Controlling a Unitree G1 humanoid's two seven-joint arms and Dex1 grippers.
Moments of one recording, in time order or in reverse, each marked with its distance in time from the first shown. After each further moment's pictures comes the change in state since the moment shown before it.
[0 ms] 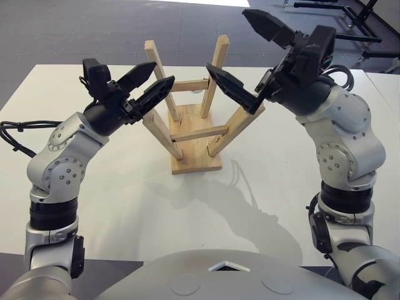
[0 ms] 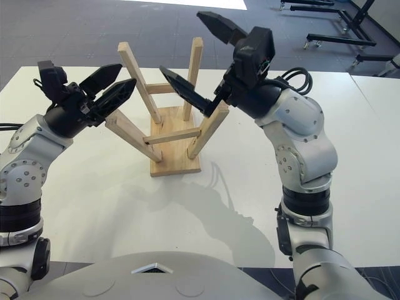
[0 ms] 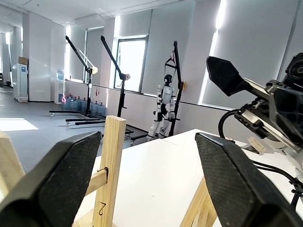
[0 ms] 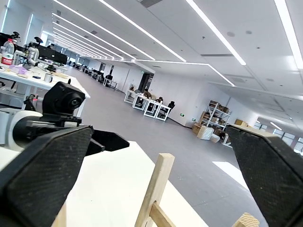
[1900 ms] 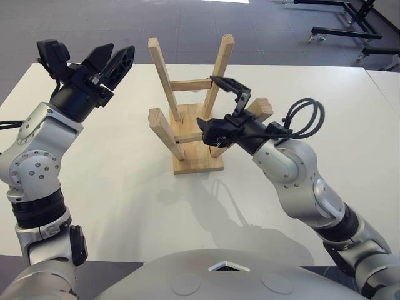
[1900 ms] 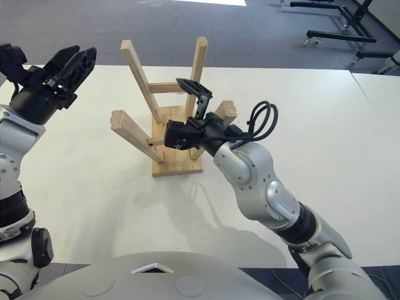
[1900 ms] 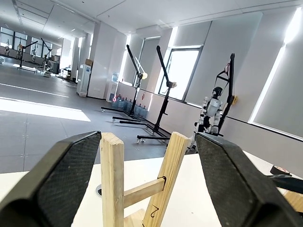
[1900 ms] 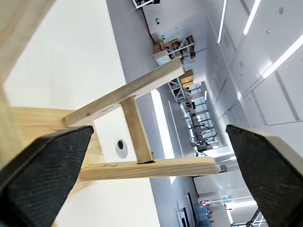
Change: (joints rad) left arm -0.056 -0.006 0.212 -0.003 -0.059 0.186 0.200; right arm 0.113 -0.128 0.639 -0.197 -1.215 0.150 -0.115
